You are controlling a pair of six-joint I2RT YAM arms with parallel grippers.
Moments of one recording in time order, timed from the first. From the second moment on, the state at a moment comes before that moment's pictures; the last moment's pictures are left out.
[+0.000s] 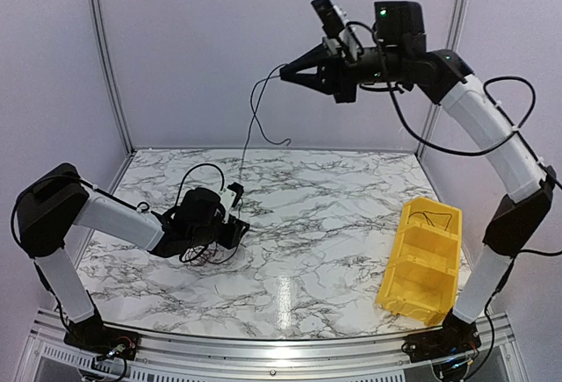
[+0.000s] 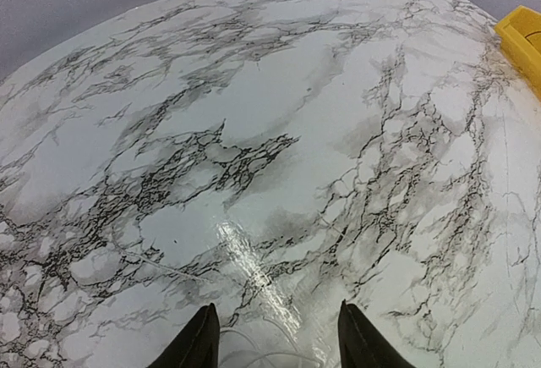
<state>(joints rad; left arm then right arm) -0.81 1.75 0.77 0.40 -0.15 -0.15 0.70 1.78 2.18 -0.67 -0.96 -0.36</state>
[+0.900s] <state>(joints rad) -0.73 1.72 0.72 0.37 -0.18 -0.17 -0.01 1.58 2.19 -0.43 -1.05 -0.14</state>
